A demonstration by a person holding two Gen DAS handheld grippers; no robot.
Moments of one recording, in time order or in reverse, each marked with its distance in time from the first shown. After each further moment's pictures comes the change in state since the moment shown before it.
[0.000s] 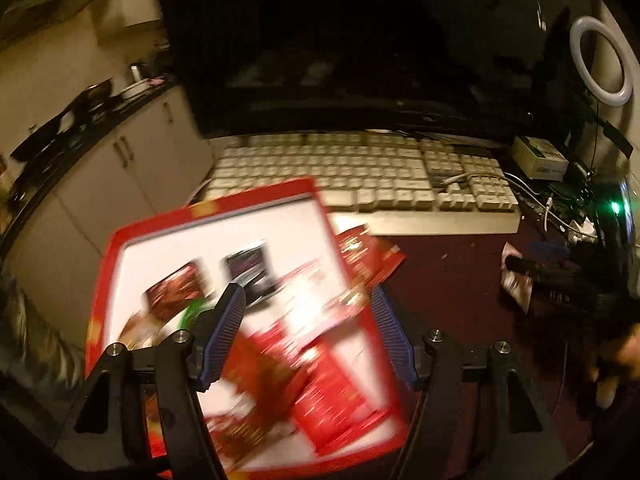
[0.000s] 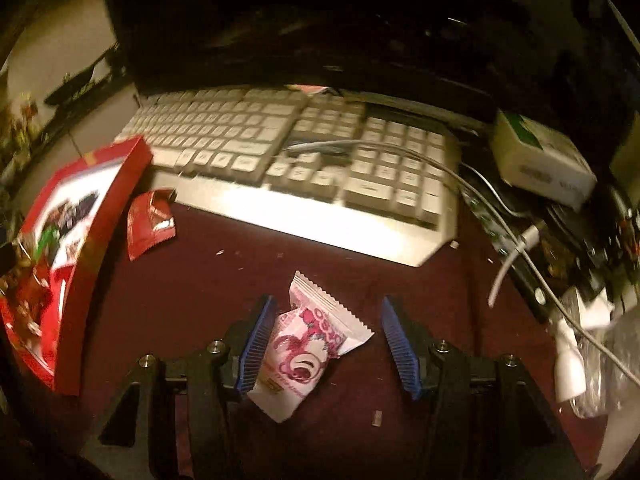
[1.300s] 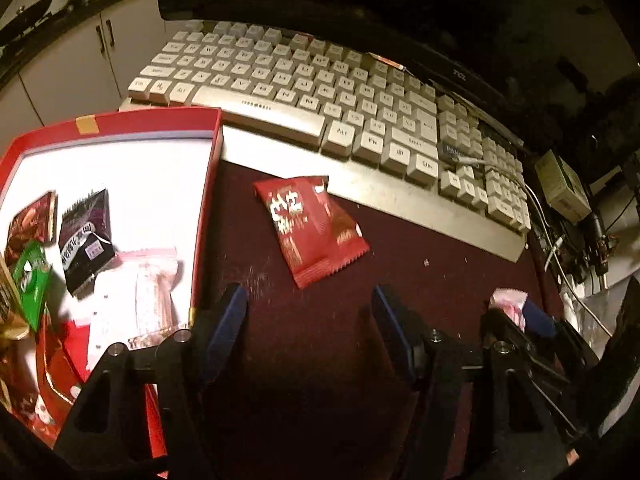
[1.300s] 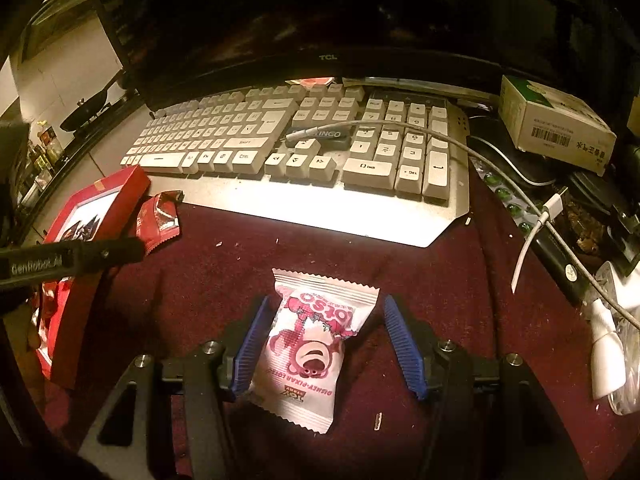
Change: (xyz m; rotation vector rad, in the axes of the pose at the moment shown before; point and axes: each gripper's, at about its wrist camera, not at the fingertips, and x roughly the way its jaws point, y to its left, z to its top) left arm 0.084 -0.010 -0.013 -0.306 0.275 -0.125; right arm 0.014 -0.014 -0.012 0.047 -0.021 0.122
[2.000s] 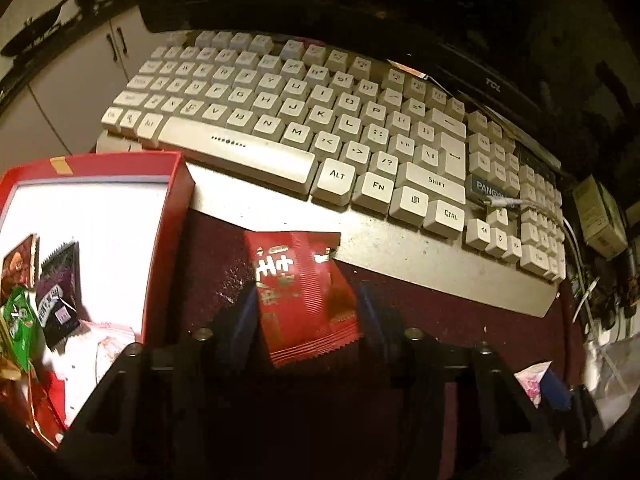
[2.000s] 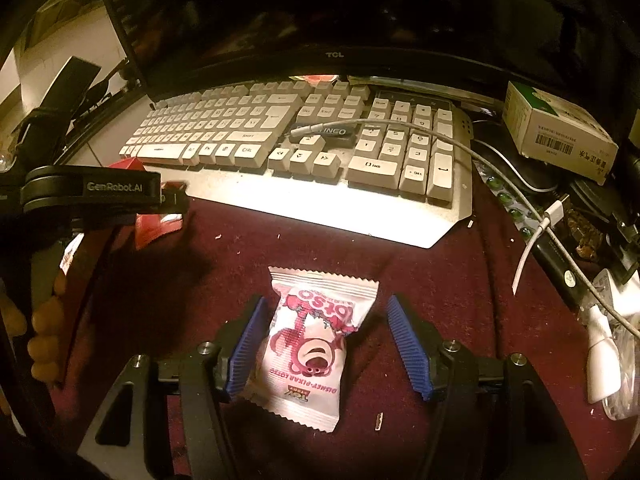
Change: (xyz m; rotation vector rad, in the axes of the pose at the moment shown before) left arm 0.046 -0.024 0.042 -0.004 -0.026 0.121; right arm 0.003 0.006 -0.001 -0.039 0.006 -0.022
